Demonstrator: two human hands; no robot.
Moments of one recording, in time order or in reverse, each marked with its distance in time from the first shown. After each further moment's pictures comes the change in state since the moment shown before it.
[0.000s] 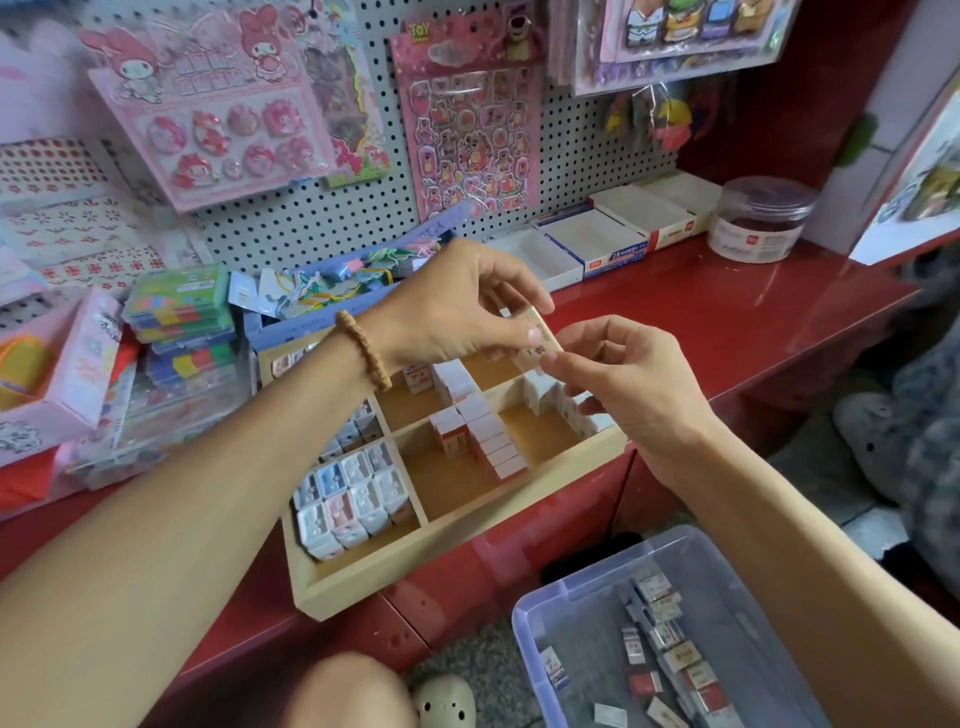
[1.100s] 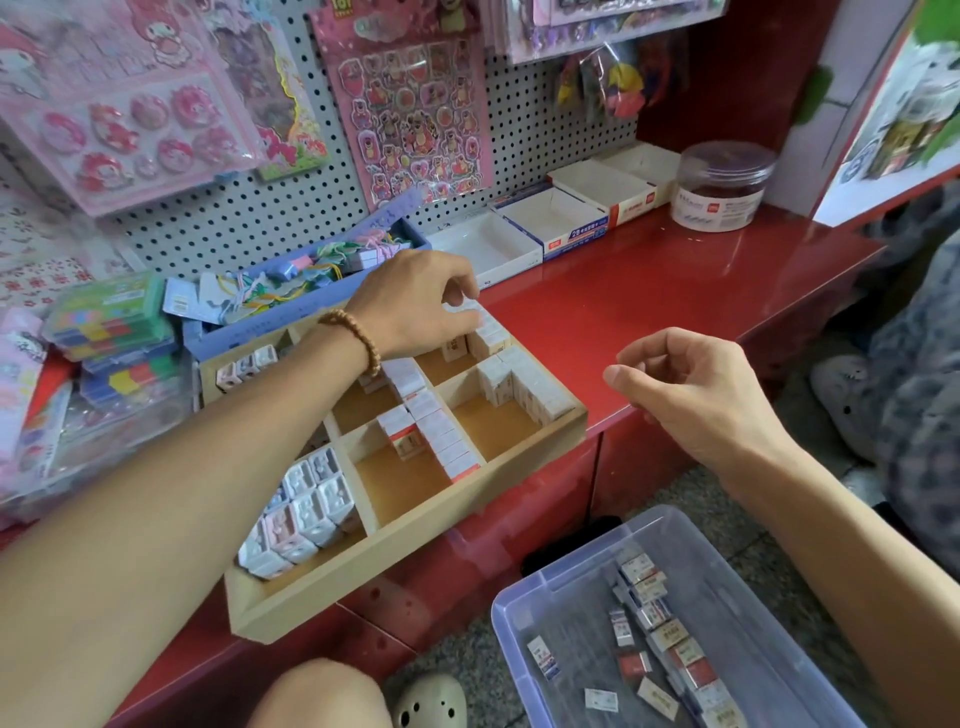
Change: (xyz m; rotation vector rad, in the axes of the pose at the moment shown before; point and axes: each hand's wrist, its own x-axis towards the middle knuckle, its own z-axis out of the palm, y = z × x) left_hand 0.053 -0.049 0.019 0.706 0.129 -0.001; right_hand -0.007 0.038 -0.080 -0.355 0.183 -0.048
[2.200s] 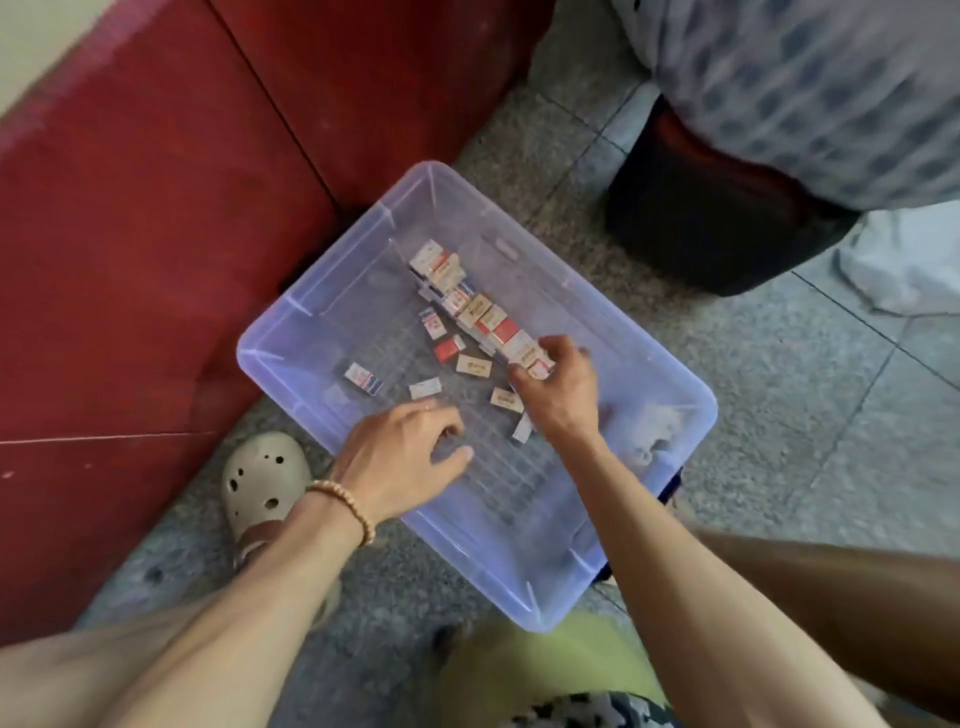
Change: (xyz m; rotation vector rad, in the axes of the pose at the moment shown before) left_hand -0.255 0.153 0.290 -0.285 -0.758 0.159; right_hand -0.225 0.293 0.007 -0.266 0.207 0.832
